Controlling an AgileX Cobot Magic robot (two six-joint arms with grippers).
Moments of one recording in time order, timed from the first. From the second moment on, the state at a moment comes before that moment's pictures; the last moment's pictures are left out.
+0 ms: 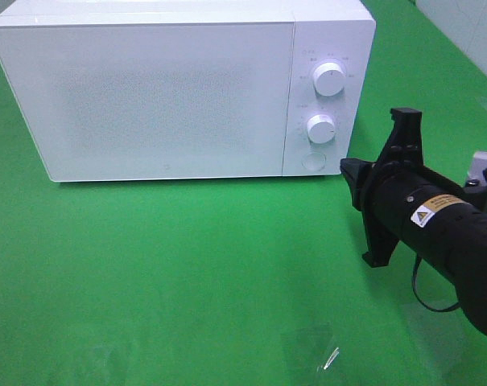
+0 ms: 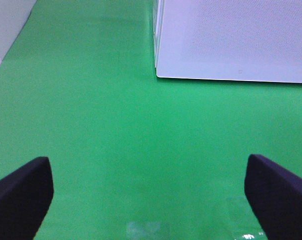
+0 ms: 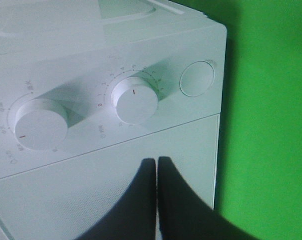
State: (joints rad) left arm 0.09 0.00 -0.52 -0.15 1.08 0.08; right arm 0.63 1.75 -0.38 0.42 -1.08 1.52
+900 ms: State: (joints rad) left arm 0.09 0.00 -0.52 -0.15 1.08 0.08; right arm 0.53 2.05 -0.68 0.39 -1.00 1.54
